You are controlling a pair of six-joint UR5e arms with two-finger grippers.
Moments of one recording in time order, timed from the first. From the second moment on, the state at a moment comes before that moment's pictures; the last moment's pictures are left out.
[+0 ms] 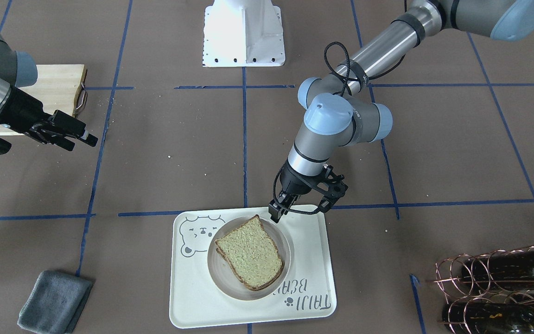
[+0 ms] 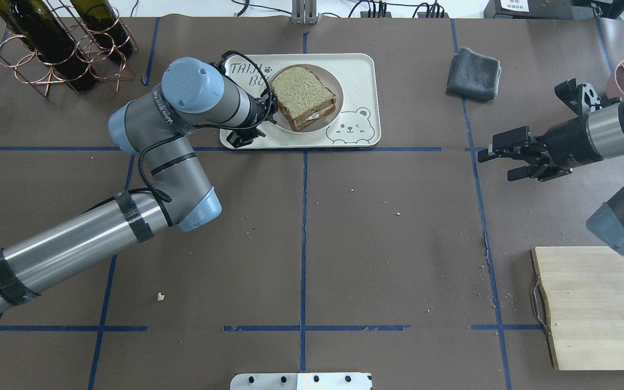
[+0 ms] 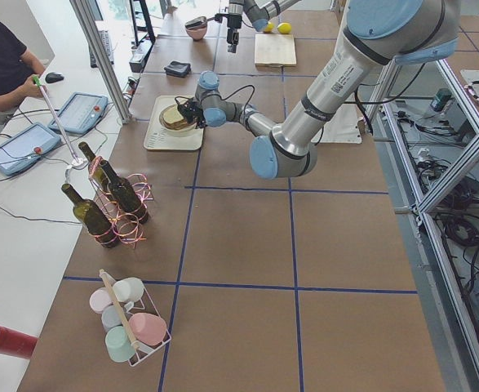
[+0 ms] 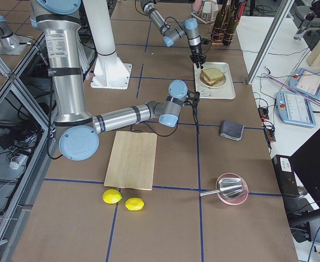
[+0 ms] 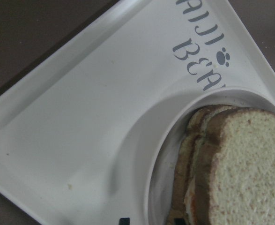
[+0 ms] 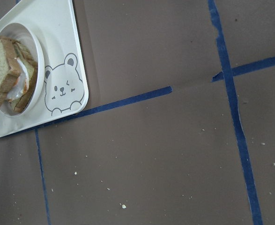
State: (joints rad) left arm -0.68 -2.34 -1.24 -2.22 -1.85 -1.99; right arm 0.96 -1.46 1.66 -0.57 2.39 1.46
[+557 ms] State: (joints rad) left arm -0.73 -1.89 -1.73 -2.22 -1.98 -1.60; right arm 1.07 -1.49 1.66 -0.62 2.43 1.30
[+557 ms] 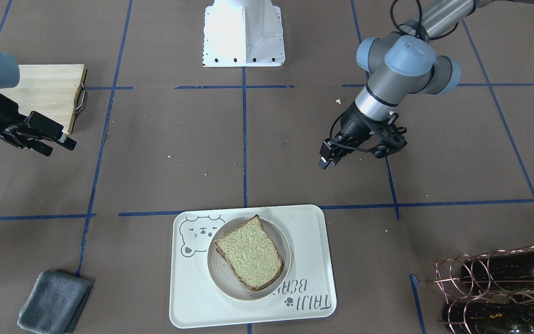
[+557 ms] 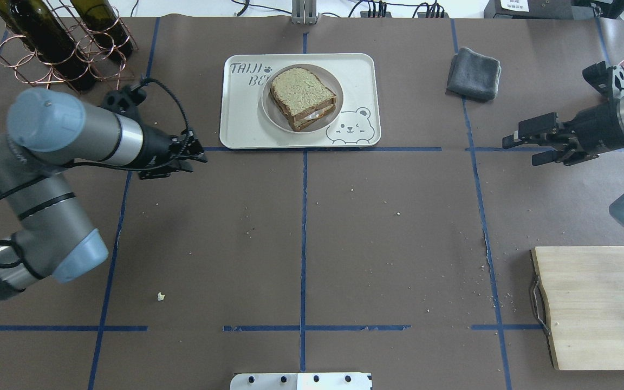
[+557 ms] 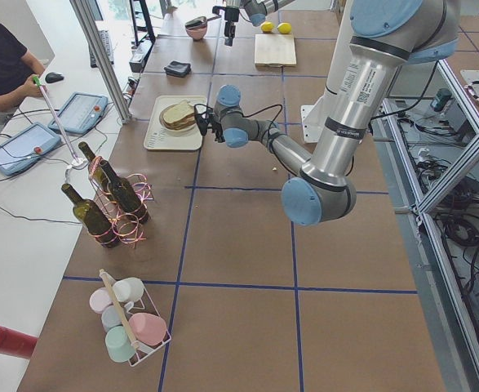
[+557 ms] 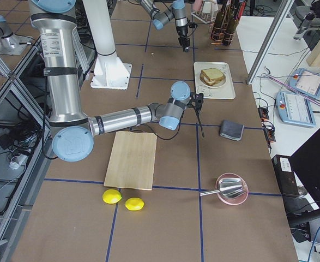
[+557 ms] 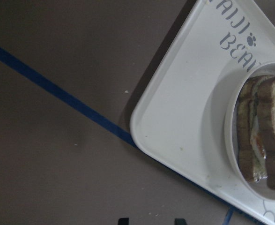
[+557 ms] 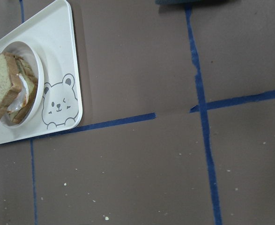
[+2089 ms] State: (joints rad) left arm -1.68 -1.48 -1.82 -1.50 -2.31 0.25; right arm 1.58 -1.55 1.84 -1.88 2.32 -0.22
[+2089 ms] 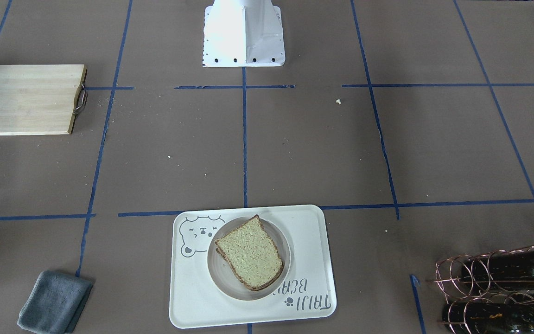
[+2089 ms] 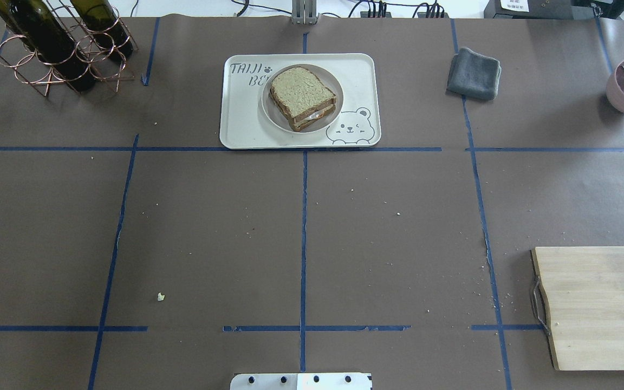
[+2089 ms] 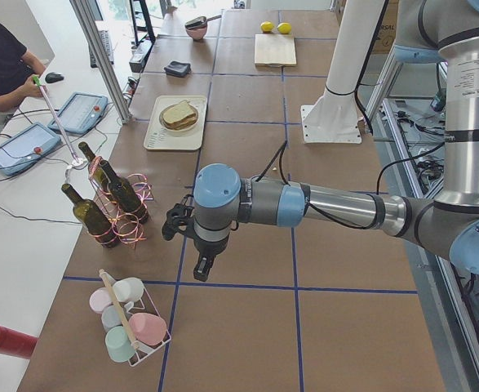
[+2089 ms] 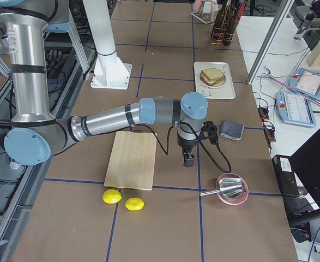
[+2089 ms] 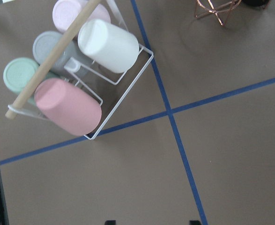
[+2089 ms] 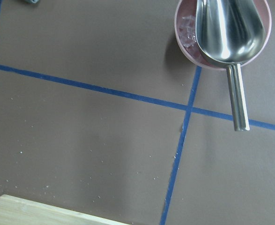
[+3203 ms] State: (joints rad) left arm -1.64 -1.46 -1.81 -1.48 -2.40 0.26; right arm 1.58 -1.63 1.89 -1.88 2.32 -0.23
